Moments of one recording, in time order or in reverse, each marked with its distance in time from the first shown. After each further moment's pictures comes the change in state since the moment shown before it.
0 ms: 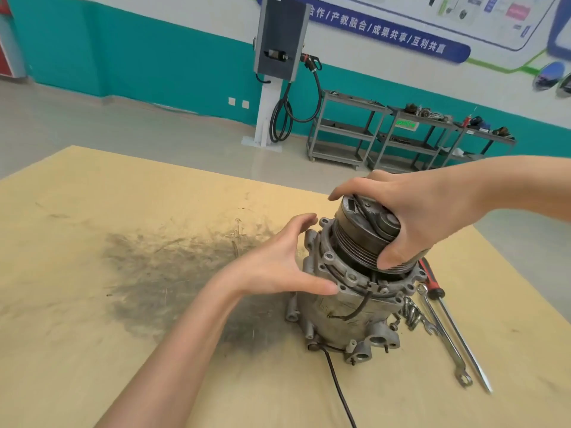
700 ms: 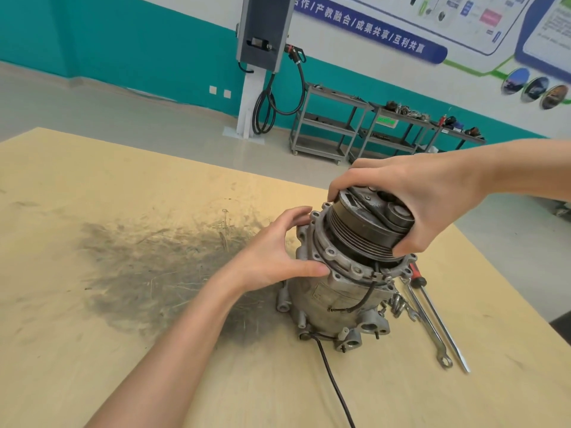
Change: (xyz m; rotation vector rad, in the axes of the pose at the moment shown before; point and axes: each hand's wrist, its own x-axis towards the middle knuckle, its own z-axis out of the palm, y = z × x) left_hand 0.014 -0.025 0.014 -0.144 0.137 0.066; right_hand 0.004 0.009 0.014 -0.216 0.350 -0.165
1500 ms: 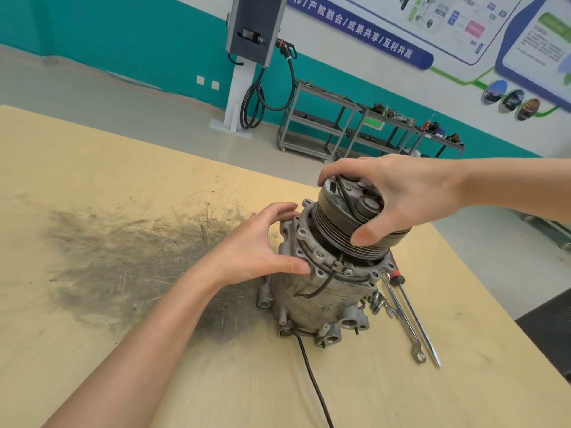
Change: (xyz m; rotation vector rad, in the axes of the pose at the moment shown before) left_hand -0.001 0.005 -0.002 0.035 -0.001 0.041; right_hand -0.004 -0.002 -0.009 0.336 -0.138 0.153
